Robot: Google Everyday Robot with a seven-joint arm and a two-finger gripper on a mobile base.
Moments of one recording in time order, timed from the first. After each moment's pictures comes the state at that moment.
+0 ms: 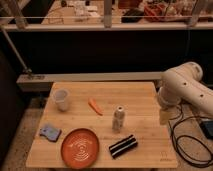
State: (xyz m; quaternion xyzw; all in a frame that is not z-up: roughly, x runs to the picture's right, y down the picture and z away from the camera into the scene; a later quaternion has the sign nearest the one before) arm 0.283 0.108 0.684 -0.28 0.02 0.02 0.96
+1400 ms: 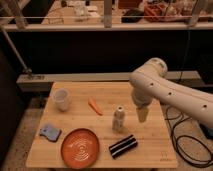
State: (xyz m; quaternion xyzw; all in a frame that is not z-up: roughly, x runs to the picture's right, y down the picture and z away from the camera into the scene) arm 0.163 0.090 0.678 -0.26 0.00 -0.09 0.96
